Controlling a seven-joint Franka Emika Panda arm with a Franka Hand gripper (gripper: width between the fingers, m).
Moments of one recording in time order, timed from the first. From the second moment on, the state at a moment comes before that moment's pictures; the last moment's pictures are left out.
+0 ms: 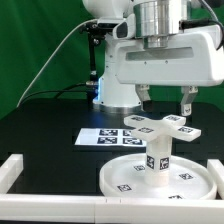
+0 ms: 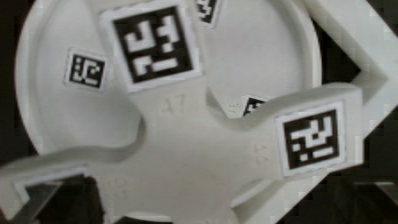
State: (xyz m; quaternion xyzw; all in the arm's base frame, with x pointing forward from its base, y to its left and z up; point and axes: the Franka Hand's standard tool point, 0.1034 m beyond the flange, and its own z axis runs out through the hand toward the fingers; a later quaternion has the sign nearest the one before) arm 0.565 0.046 0.129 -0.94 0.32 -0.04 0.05
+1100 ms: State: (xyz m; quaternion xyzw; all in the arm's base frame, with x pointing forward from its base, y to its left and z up) arm 0.569 0.043 0.120 -1.00 0.03 -0.02 0.02
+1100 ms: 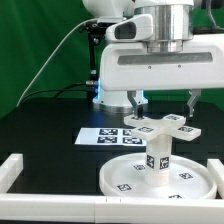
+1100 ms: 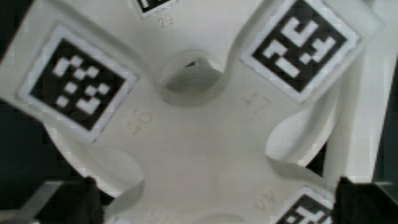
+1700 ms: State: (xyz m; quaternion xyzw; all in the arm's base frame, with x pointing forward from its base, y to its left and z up) arm 0.564 0.044 0.102 -1.00 0.04 -0.01 0.02
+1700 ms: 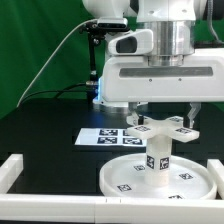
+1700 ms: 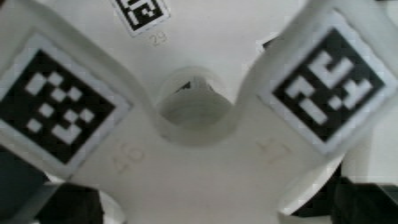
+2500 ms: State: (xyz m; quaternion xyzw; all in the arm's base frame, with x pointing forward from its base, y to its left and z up) arm 0.563 0.041 0.101 -0.99 0.15 -0.01 0.02
